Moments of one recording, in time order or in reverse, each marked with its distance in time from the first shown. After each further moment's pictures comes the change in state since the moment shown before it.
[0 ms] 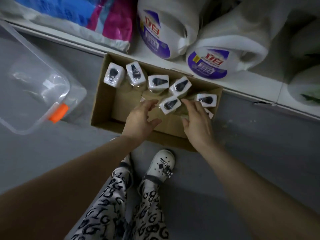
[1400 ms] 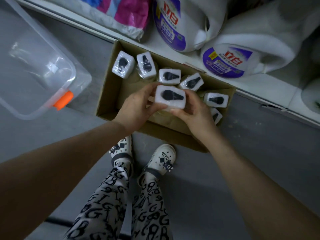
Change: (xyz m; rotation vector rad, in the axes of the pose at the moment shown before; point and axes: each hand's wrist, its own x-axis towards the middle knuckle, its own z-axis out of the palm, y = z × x) left_hand 0.011 0.005 -0.050 -0.103 -0.100 0.110; right_hand 0.028 -0.029 -0.001 0.641 -0.259 0.103
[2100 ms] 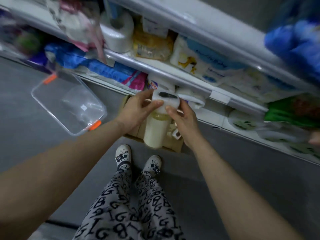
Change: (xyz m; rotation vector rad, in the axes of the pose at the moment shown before) left_hand -0.152 0.289 -0.149 -0.180 0.069 0.086; right_hand -0.221 -0.285 -0.065 0.297 0.176 -0.120
